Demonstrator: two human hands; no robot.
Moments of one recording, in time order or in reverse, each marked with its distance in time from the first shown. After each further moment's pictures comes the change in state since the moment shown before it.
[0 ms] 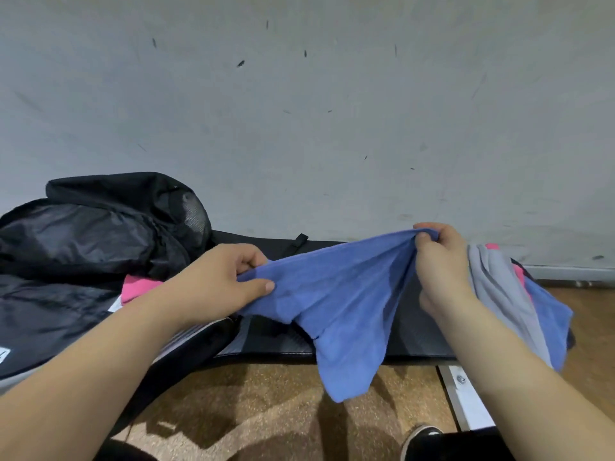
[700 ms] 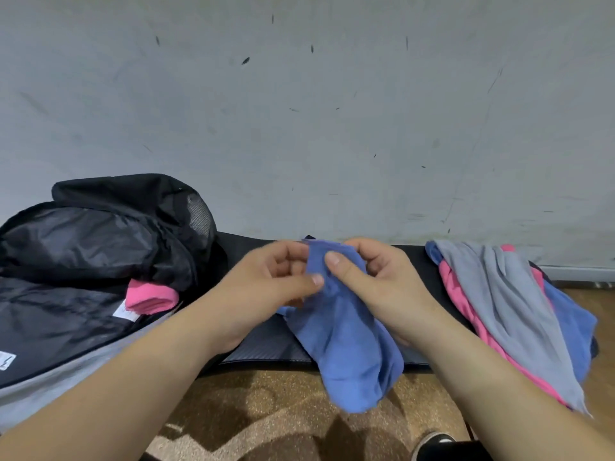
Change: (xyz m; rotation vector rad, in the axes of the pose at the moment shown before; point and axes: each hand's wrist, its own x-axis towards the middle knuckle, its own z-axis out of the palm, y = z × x) left_hand 0.005 0.030 0.035 -0.751 -0.058 -0.019; right_hand -0.066 -0.020 0.026 -0.009 -0.798 -0.202
